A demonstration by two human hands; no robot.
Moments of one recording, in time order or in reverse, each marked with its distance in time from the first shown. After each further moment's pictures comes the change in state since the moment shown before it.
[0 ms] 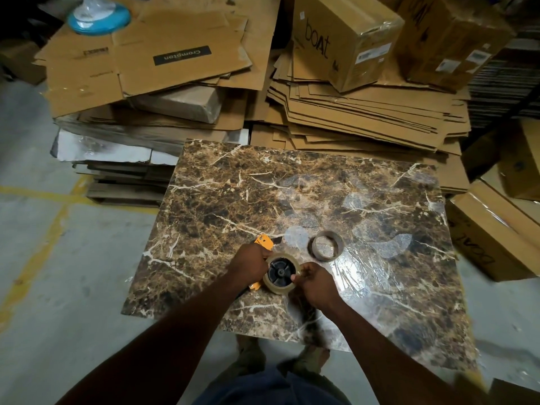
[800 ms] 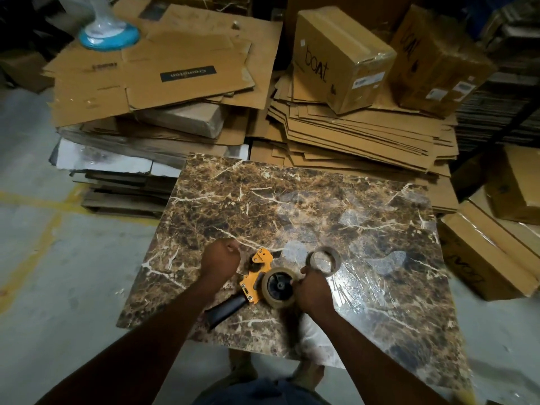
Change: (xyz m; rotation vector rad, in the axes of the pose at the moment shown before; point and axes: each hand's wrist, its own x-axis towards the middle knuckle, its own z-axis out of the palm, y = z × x) left_hand 0.007 -0.046 -0.044 -0.267 0.381 -0.187; right_hand -0.013 -0.054 -0.001 -0.484 0.102 -0.068
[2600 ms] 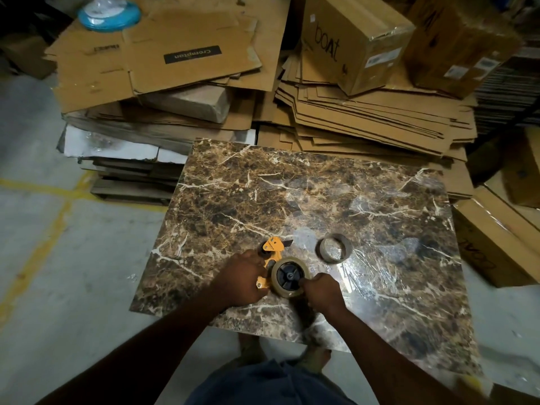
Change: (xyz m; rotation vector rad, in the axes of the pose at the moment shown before) left_hand -0.050 -0.025 0.007 0.565 -0.372 0.761; right_hand -0.019 0.019 0.012 0.281 -0.110 0.255
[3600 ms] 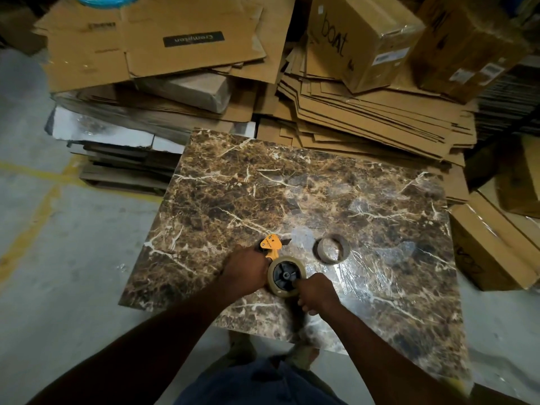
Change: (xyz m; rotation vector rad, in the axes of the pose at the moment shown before) left_hand 0.034 0.023 -0.007 0.135 -0.094 -0.191; right_hand -0.002 -0.020 0.000 -0.064 -0.143 0.129
